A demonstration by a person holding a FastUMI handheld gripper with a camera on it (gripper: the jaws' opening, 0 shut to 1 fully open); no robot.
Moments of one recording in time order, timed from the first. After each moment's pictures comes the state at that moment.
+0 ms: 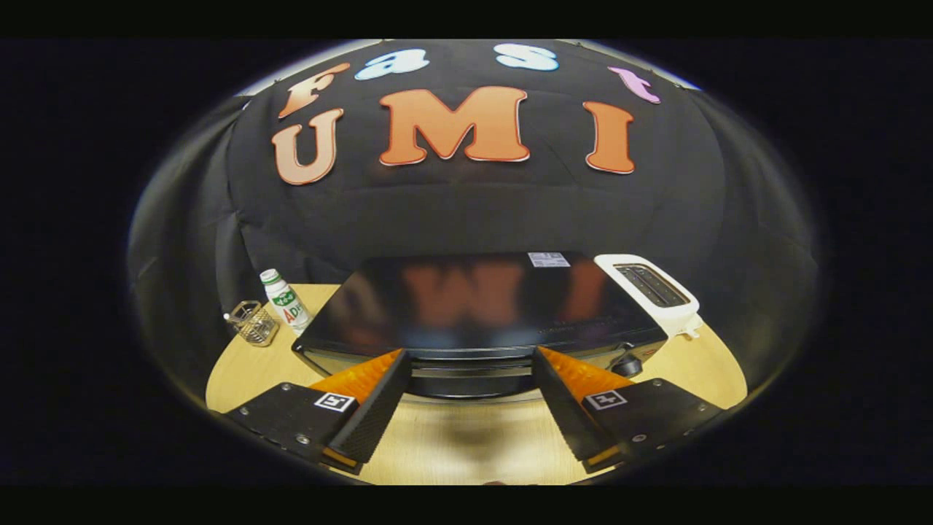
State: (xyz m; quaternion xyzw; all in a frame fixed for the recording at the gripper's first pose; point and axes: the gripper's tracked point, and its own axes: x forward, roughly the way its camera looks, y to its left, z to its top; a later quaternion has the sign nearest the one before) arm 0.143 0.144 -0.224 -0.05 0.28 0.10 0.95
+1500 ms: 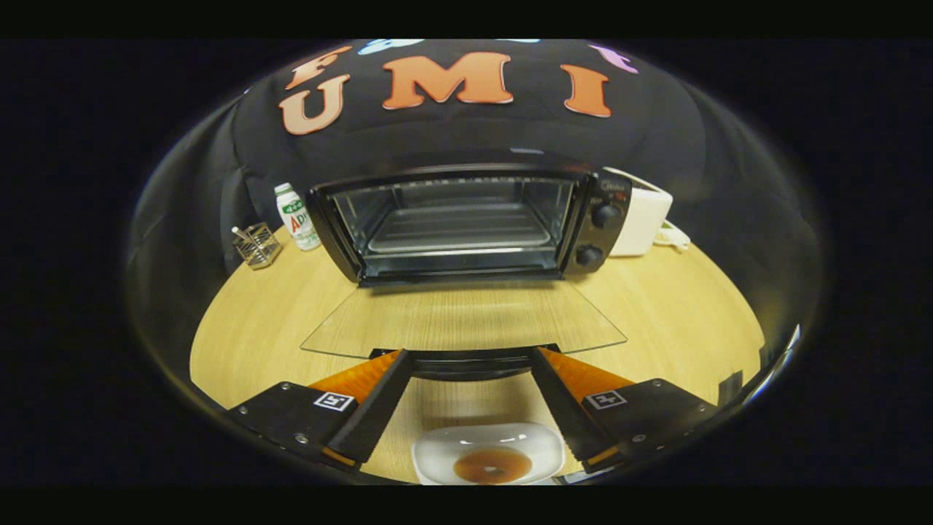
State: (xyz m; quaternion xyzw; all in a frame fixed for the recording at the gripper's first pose) arm -0.018 0.096 -0.345 -0.04 0.41 0.08 0.91
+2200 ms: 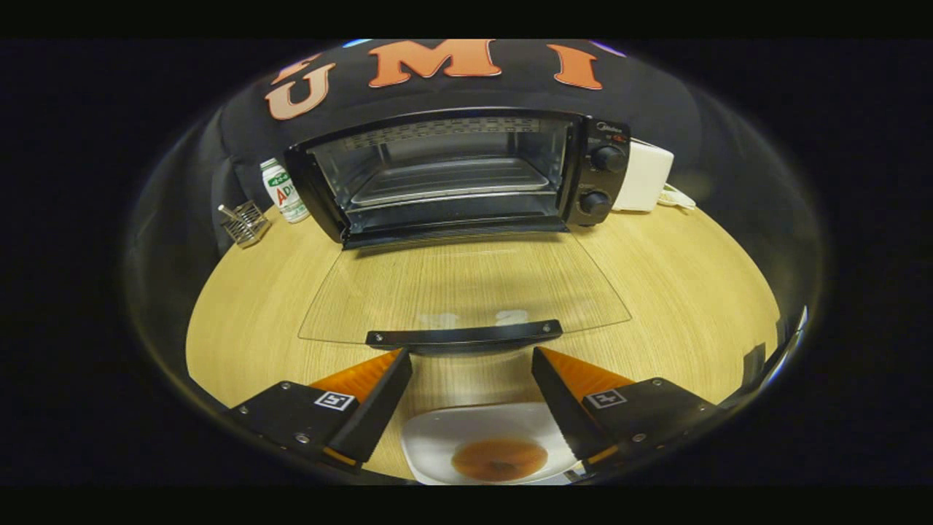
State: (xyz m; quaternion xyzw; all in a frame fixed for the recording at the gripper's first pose) arm -0.040 0.081 -0.376 -0.04 0.43 0.07 0.90
